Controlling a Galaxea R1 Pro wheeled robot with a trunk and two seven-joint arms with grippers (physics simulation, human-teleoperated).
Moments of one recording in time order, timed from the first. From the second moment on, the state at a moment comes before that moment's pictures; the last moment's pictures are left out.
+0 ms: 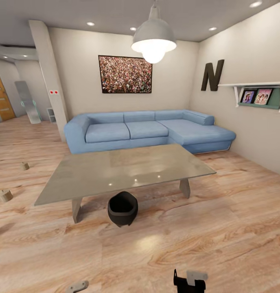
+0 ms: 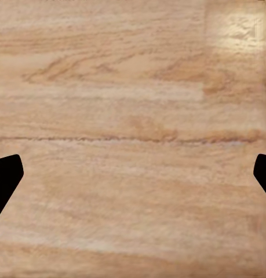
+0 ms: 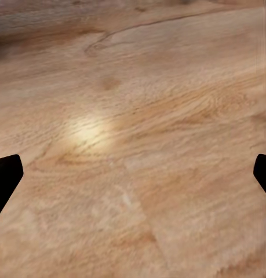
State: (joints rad) left arm -0.44 0.00 -0.28 -0.02 0.49 -0.16 0.22; right arm -0.44 0.10 0.17 -0.01 -0.12 -0.59 -0.28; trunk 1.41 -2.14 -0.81
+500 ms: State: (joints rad) left arm -0.44 0.01 -0.27 -0.02 0.49 -0.15 0.20; right arm -0.44 0.09 0.17 -0.01 -0.12 -0.59 -0.27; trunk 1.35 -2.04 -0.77
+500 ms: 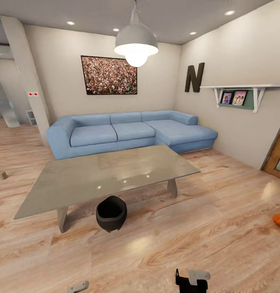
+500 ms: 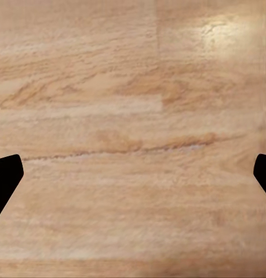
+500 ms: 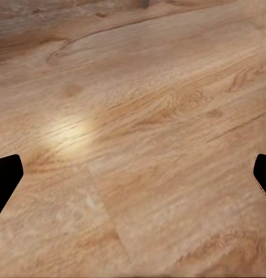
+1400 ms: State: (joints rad) left arm -0.43 0.00 -0.27 -0.02 0.54 -0.16 0.19; right arm -0.44 0.10 0.17 -0.01 -0.12 -0.59 -0.23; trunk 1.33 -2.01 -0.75
